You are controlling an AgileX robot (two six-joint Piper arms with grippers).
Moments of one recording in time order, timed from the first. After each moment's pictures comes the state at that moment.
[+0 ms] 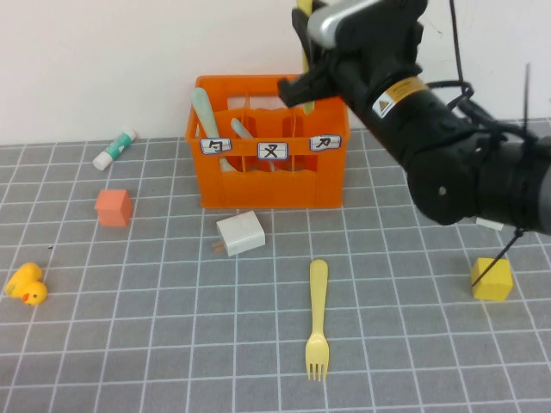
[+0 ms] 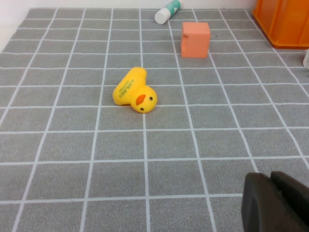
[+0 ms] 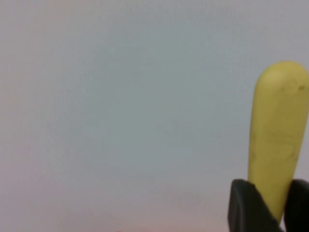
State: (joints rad) right arm 0.59 1.89 -1.32 0.14 -0.66 -0.26; left arm -0.06 -0.01 0.02 0.02 0.38 -0.13
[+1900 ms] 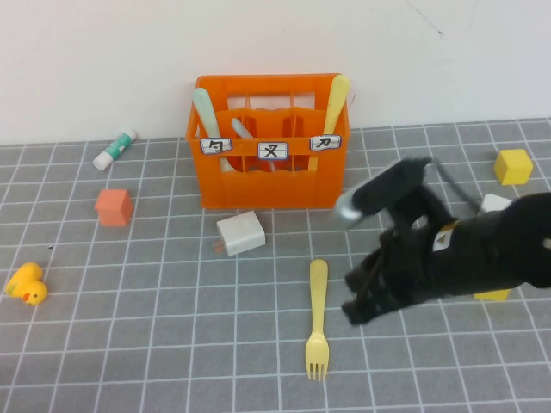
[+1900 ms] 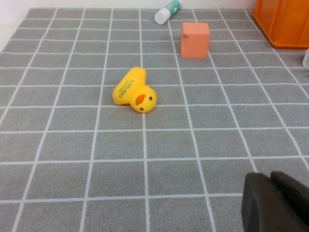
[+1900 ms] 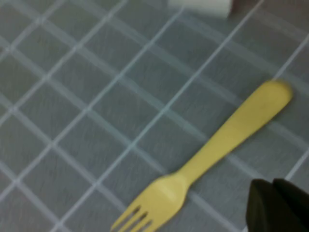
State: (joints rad) right arm 0.62 1.59 -0.97 0.41 0.37 -0.42; left arm -0.06 -0.01 0.02 0.02 0.38 -0.14
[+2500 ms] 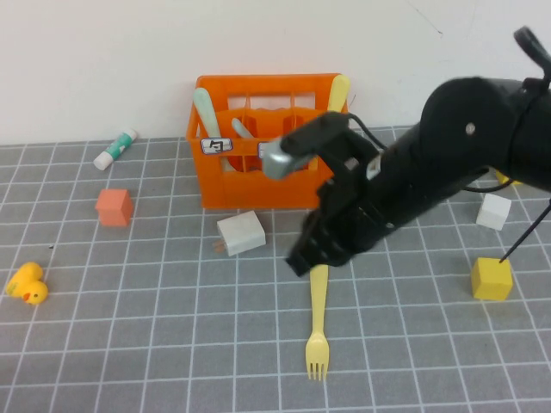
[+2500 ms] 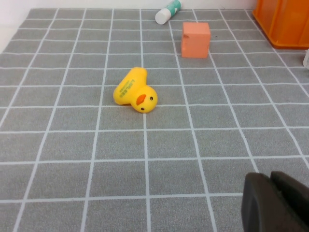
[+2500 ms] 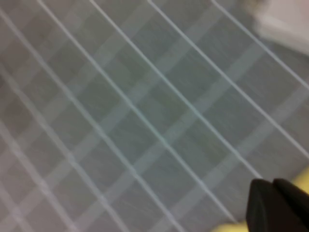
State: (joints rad) right arm 0.64 1.78 -1.42 0.40 0.83 -0.40; left arm -0.06 -0.01 0.02 0.01 0.38 -0.13
